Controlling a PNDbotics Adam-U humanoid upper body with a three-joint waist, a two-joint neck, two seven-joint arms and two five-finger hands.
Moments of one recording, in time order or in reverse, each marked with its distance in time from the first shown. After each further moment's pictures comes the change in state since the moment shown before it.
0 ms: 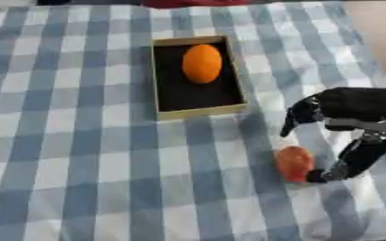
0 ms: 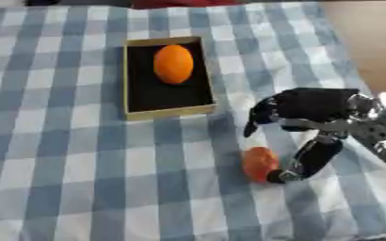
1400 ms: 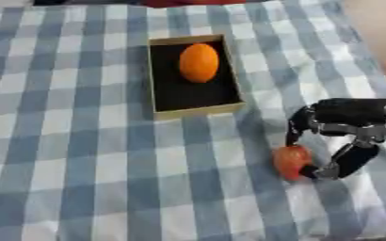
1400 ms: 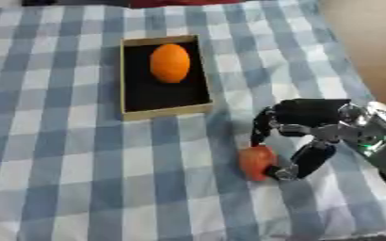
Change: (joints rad) left arm 0.000 -0.001 0.000 0.000 0.000 0.000 -0.003; right arm 0.011 0.034 0.011 0.069 -0.025 0.024 0.020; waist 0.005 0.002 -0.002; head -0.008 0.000
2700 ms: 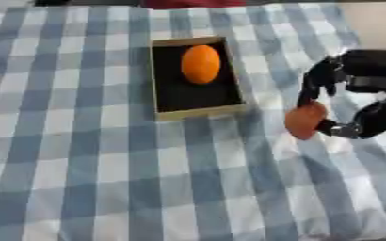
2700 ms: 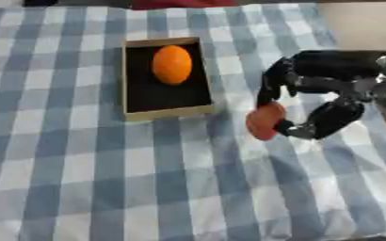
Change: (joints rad) left arm -0.001 0.000 0.000 0.000 -0.004 -0.002 -0.005; right arm -0.208 -0.087 -0.091 -0.095 -0.169 0.059 0.007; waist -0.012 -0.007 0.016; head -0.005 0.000
